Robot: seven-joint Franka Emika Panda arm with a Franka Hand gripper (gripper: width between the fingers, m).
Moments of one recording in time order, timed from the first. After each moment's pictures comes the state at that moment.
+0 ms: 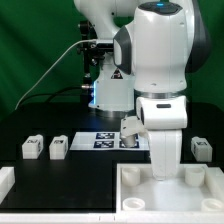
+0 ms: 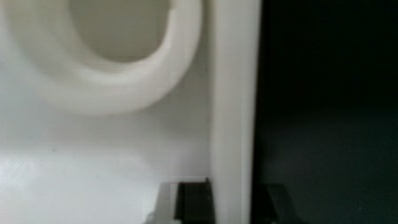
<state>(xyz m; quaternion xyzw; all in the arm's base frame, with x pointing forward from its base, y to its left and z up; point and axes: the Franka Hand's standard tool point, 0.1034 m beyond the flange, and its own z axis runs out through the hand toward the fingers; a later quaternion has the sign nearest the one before) 0.497 0.064 0.005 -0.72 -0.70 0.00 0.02</state>
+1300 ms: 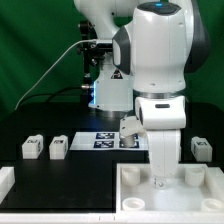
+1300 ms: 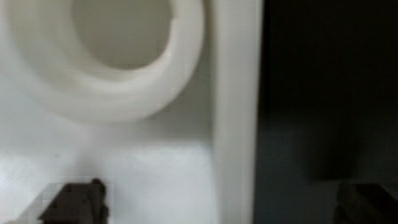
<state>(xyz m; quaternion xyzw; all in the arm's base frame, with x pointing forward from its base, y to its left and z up) 0.497 0.062 0.005 -0.72 -0.69 0.00 0.02</state>
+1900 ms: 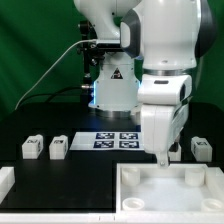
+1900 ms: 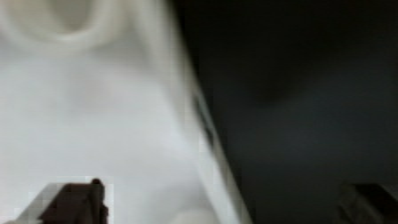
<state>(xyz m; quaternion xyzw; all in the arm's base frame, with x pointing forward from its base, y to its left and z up) 0.488 0.098 0.050 -0.88 -0.48 -0.02 0.01</state>
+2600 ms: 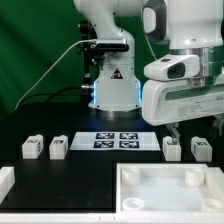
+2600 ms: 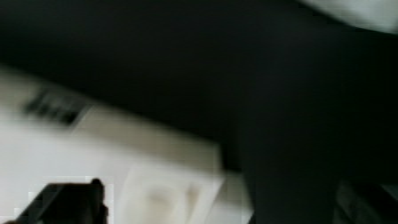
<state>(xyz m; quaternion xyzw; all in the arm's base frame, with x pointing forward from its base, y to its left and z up) 0.460 0.145 0.062 -0.99 -0.11 -0.02 0.04</state>
